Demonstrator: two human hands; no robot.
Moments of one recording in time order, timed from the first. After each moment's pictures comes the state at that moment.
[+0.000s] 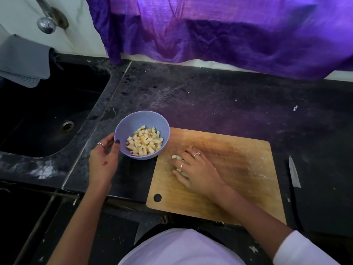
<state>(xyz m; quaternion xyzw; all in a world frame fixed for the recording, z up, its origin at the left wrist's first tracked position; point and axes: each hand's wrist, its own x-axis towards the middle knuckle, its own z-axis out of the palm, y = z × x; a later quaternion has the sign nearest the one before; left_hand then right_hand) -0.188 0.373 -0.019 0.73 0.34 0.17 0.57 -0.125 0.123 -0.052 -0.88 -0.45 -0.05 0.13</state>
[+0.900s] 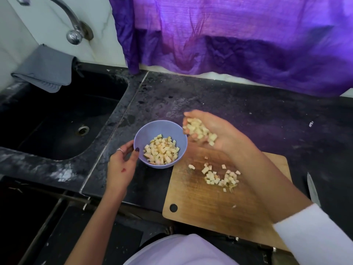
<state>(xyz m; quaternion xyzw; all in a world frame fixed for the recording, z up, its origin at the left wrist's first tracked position) -0.194 0.371 -0.002 0.74 0.31 0.16 0.58 -0.046 0.189 0.079 -0.59 0.01 0.46 0.66</state>
